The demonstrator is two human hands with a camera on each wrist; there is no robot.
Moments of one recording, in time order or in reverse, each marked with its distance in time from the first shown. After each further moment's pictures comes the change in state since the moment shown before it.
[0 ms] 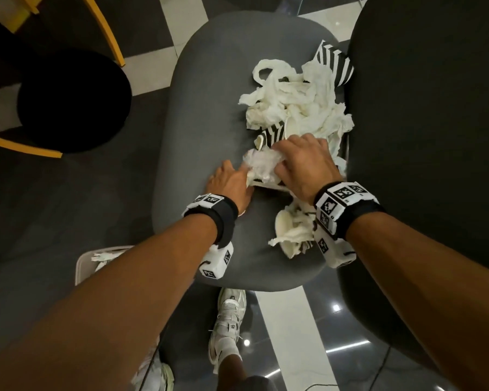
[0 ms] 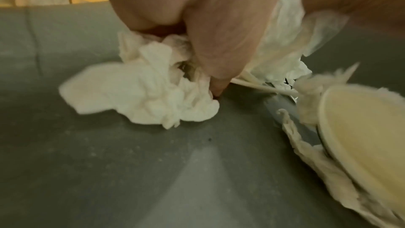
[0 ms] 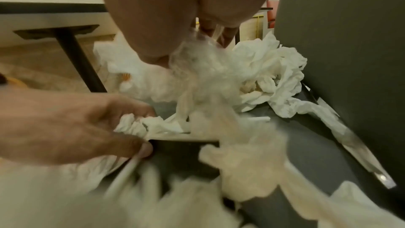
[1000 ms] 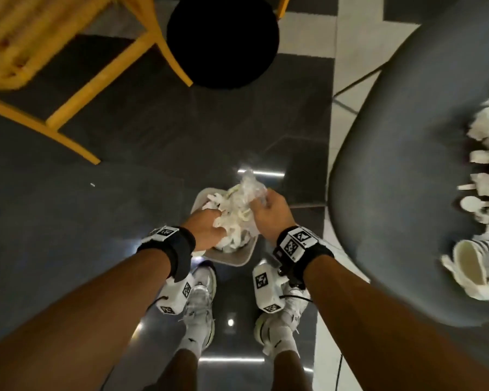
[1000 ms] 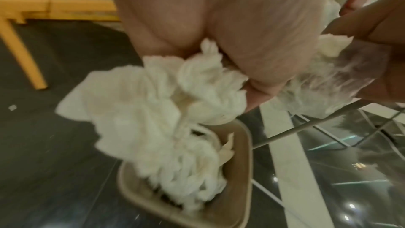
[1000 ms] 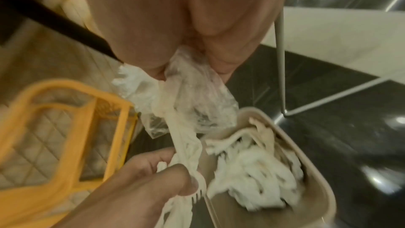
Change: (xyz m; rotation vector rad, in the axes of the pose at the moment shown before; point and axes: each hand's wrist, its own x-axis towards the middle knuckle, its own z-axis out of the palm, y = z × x) left_hand -0.227 -0.363 0.044 -0.594 -0.302 -0.459; right_hand -0.013 -0.372 0.230 0.850 -0.444 0.365
